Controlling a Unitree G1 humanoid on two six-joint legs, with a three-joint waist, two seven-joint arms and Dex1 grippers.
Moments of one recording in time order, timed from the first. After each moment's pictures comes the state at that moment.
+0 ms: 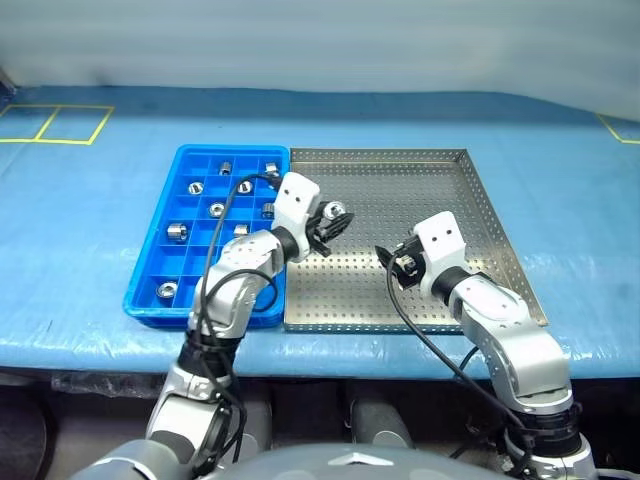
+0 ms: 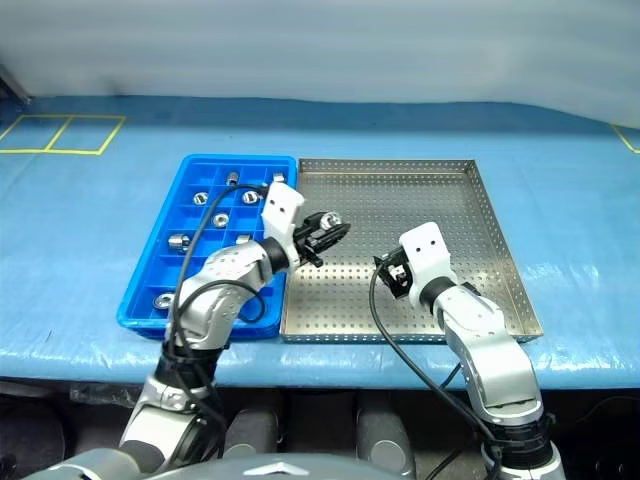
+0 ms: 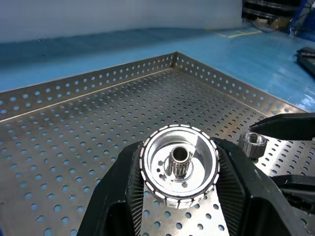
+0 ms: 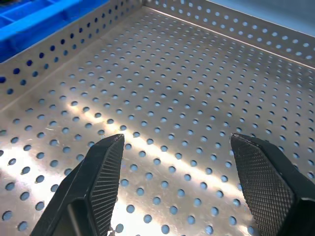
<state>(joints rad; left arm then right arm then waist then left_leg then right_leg) -0.38 0.09 -0.11 -0.32 -0.21 0.79 -0.43 -0.11 -0.37 0.04 -0.56 0.16 0.85 0.34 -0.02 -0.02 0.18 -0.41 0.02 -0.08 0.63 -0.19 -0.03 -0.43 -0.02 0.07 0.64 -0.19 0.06</state>
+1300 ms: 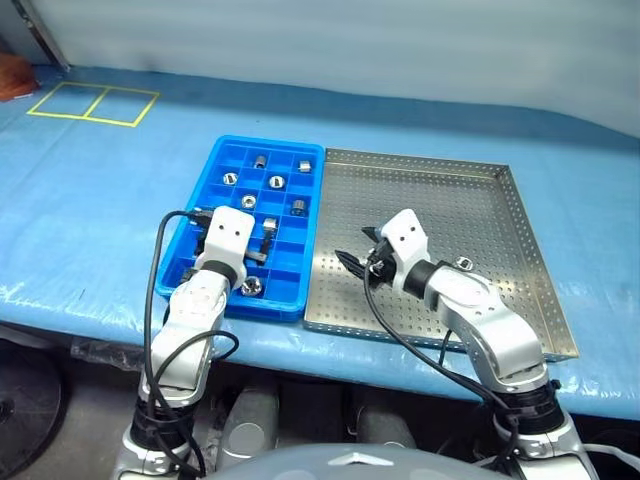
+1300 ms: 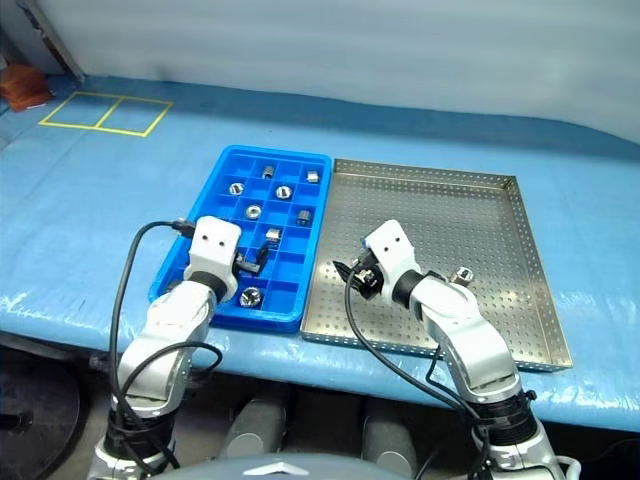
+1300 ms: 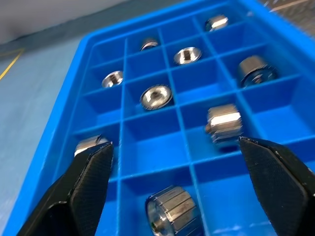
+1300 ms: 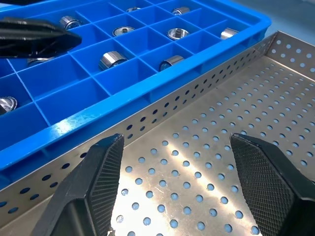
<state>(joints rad) -0.16 0.16 -0.13 -0.55 0.05 0.77 -0.15 -0.18 -0.39 0.14 -0.47 0.21 0.72 0.45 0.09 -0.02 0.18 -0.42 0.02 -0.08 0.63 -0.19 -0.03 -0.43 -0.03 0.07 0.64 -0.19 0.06</state>
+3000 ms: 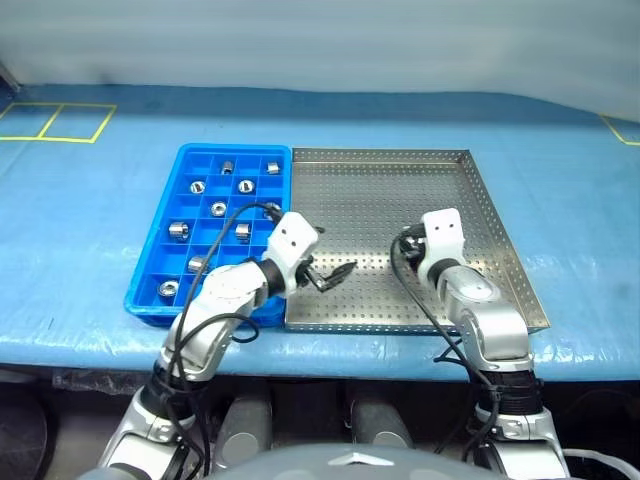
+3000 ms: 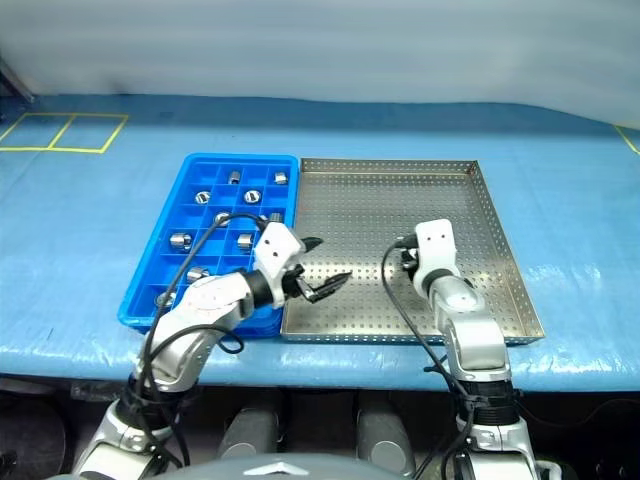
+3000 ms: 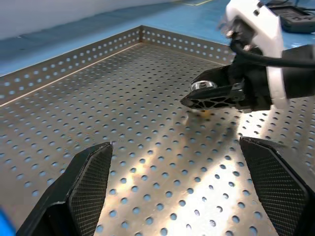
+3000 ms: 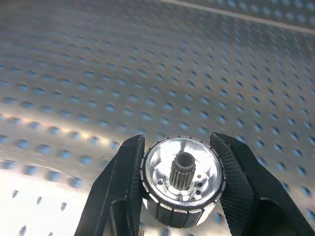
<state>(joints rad) -0.24 0.30 -0.24 -0.44 -0.20 0.71 -0.48 -0.24 -0.26 0.03 -0.28 0.11 0.74 0.21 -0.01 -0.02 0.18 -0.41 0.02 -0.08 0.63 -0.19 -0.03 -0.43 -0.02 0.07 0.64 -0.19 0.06</state>
